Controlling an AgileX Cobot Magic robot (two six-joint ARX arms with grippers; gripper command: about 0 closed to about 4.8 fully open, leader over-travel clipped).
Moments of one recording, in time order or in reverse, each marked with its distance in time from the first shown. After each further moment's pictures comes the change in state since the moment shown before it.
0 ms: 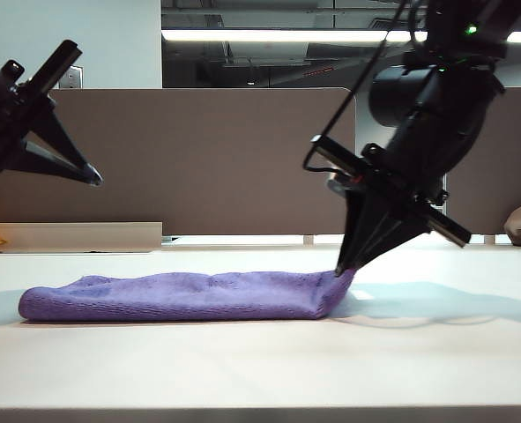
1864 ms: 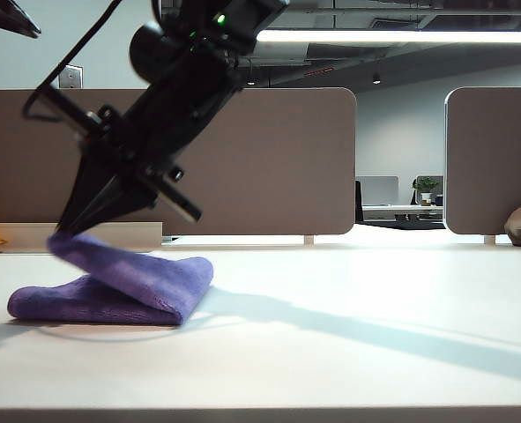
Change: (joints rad) left arm 0.000 -0.533 0.000 -0.286 -0.017 0.059; right arm 0.438 0.437 0.710 -0.016 -0.029 0.086
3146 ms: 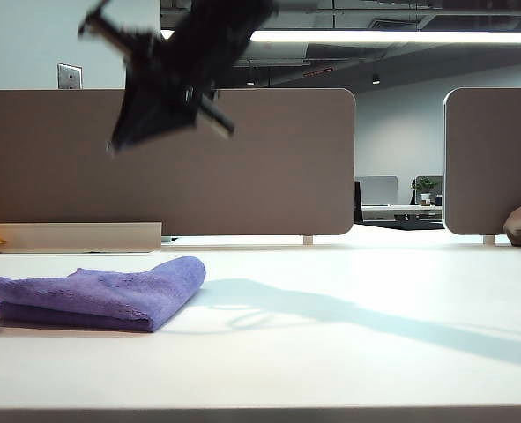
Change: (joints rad) left arm 0.000 -0.258 0.000 -0.007 -0.107 0.091; right arm -0.056 -0.167 0.002 0.021 0.133 -0.172
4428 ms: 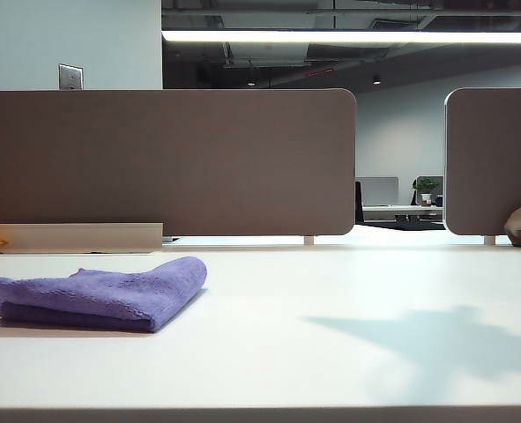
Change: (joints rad) left arm 0.000 -0.451 -0.002 -0.219 -0.179 0.171; right arm 0.006 -0.922 -0.412 0.183 0.171 -0.152
